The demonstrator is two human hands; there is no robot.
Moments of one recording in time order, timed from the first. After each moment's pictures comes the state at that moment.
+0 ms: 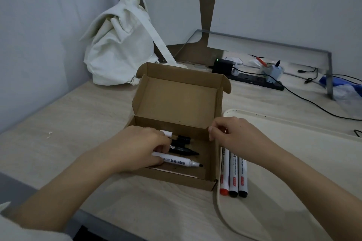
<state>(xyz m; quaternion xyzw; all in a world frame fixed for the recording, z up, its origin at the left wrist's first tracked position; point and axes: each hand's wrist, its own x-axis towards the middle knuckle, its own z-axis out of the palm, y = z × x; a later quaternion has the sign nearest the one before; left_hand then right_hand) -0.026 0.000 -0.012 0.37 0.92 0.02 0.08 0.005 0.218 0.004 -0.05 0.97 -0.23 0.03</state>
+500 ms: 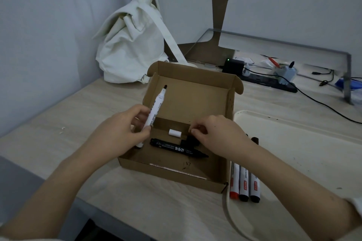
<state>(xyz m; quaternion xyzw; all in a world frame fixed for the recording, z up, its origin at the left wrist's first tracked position) -0.026 -0.040 -0.012 0.13 0.93 0.35 -0.01 -0.017 0.173 -0.003 -0.12 0.98 -0.17 0.02</state>
